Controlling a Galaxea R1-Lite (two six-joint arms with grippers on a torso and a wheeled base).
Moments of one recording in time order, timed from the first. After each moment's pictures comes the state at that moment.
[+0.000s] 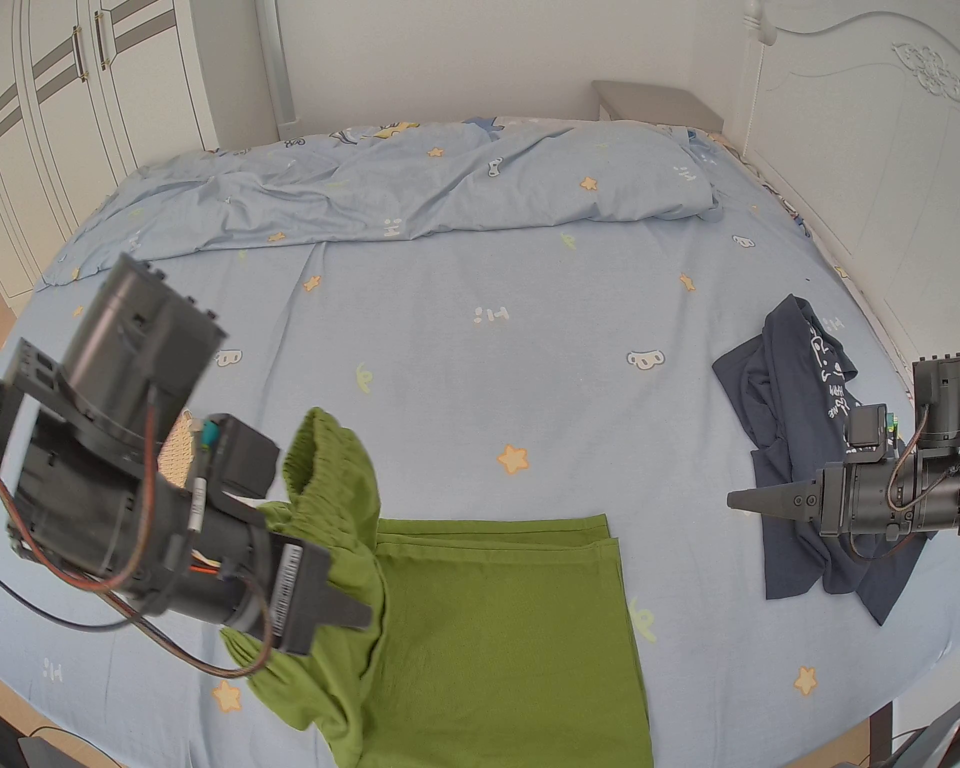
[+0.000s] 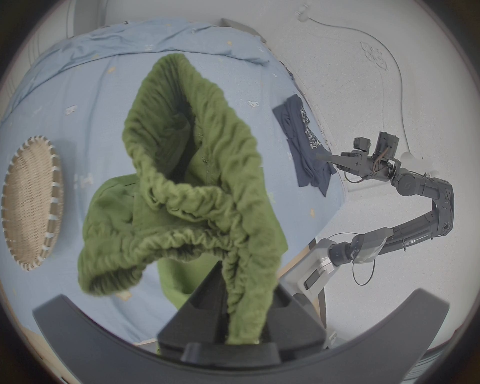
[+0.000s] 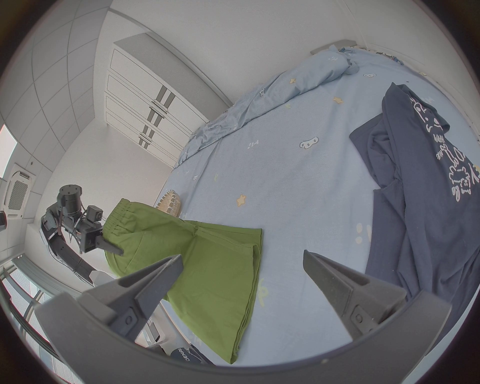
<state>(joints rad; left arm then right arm) -0.72 1.47 -1.18 0.64 -0.14 -0.40 0.17 1.45 -0.65 -0.20 0.58 0.20</state>
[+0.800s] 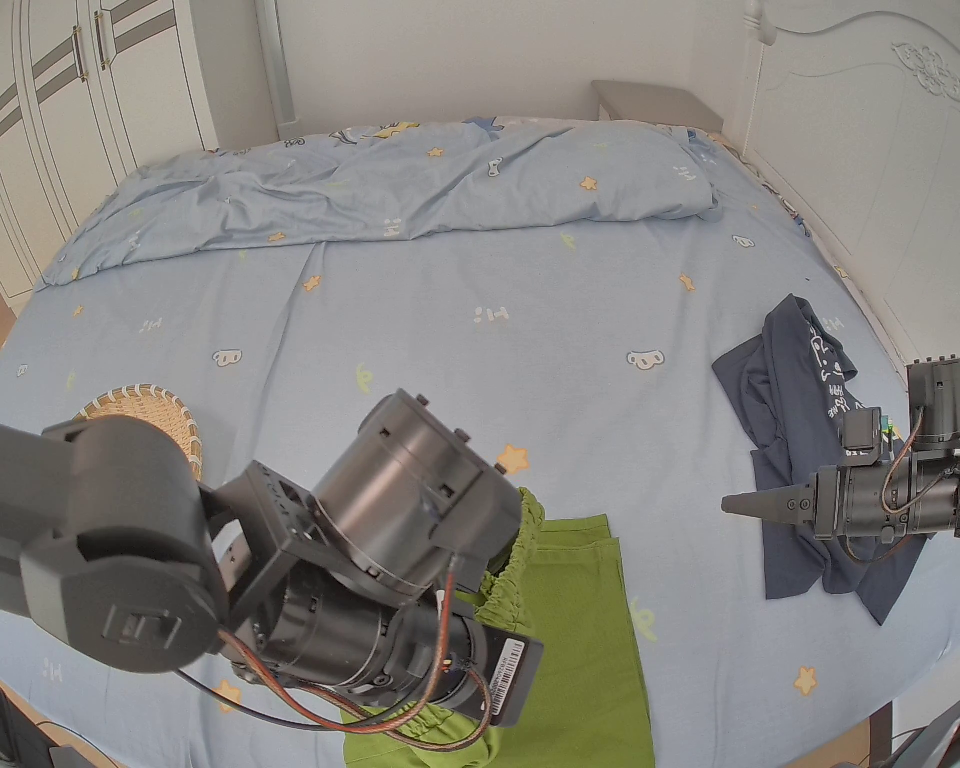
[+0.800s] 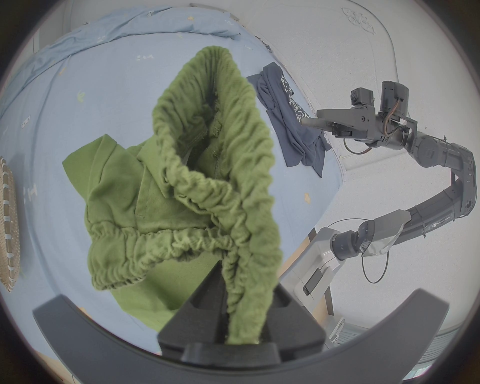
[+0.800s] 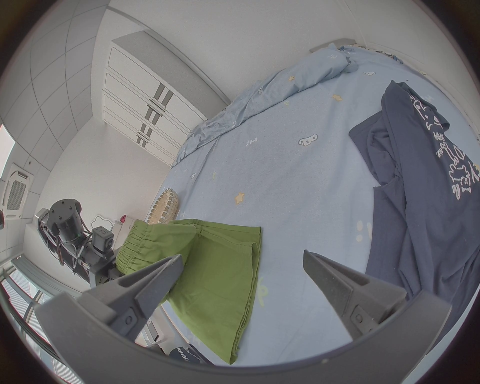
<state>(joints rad) -0.96 1.72 -1.14 0.37 -0.07 -0.48 0.19 1.46 -0.65 -0.21 0.56 0.21</state>
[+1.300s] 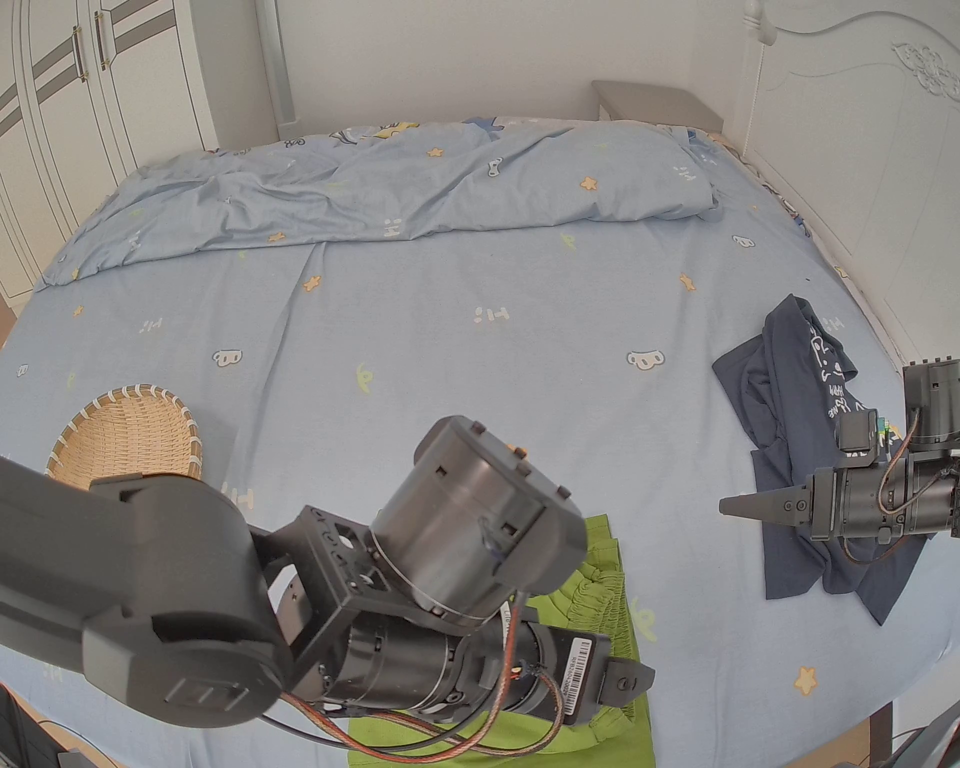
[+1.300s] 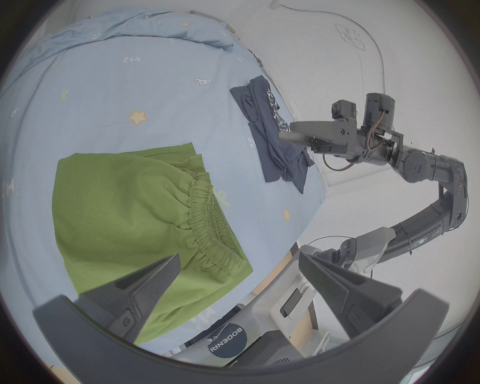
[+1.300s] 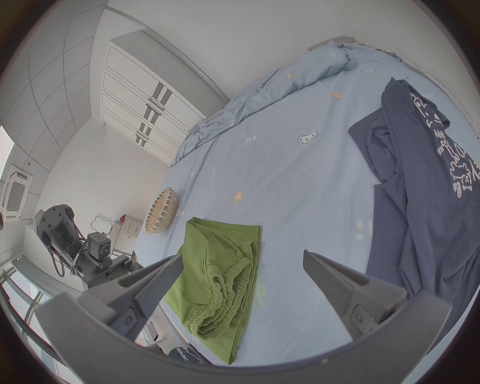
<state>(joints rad) -1.02 1.78 -1.10 0.14 -0.07 -0.58 0.19 1.48 -0.65 -0.21 0.56 0.20</state>
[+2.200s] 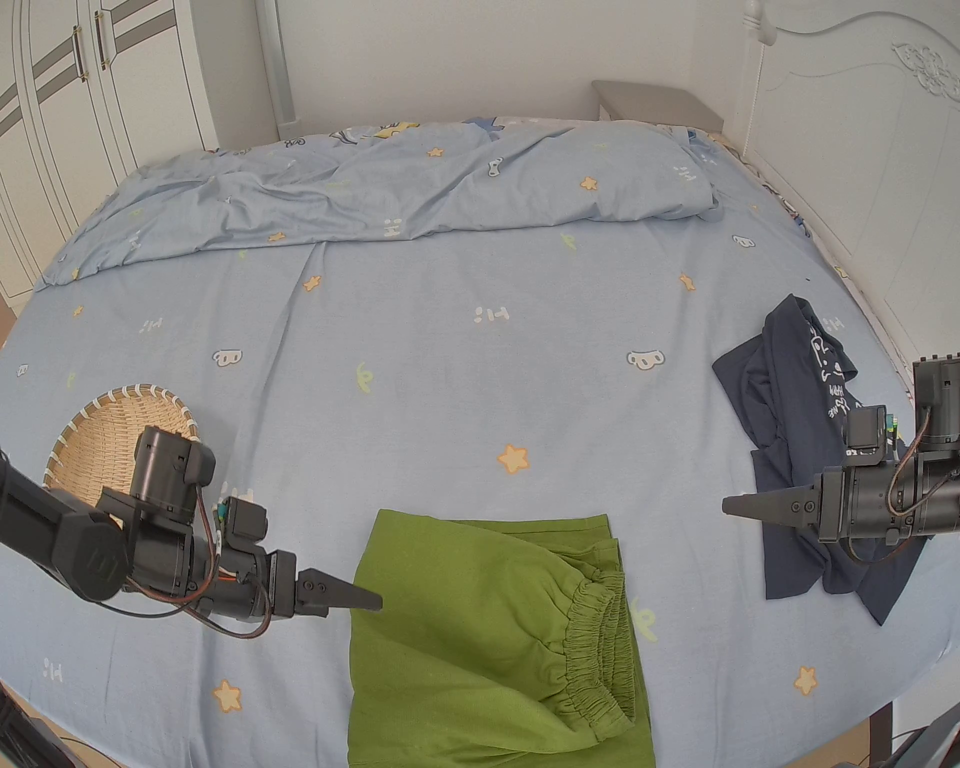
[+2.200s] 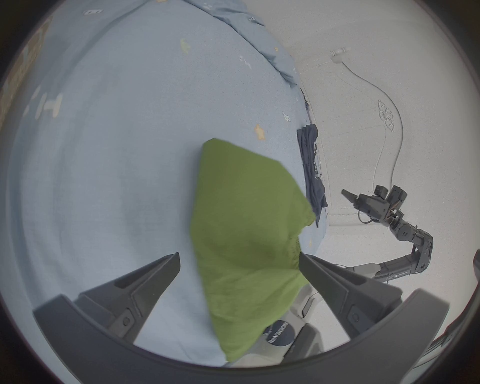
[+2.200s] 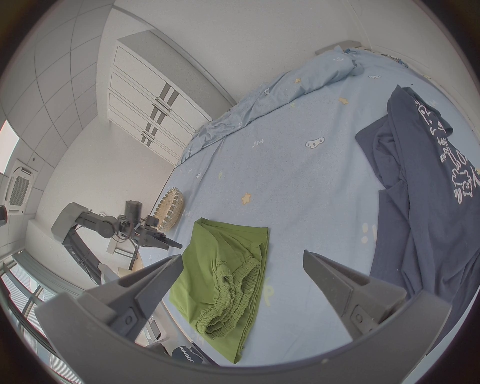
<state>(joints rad) -0.23 1.74 -0.63 -0.20 -0.68 -0.32 0.21 1.44 -0.65 -0.20 0.56 0.21</state>
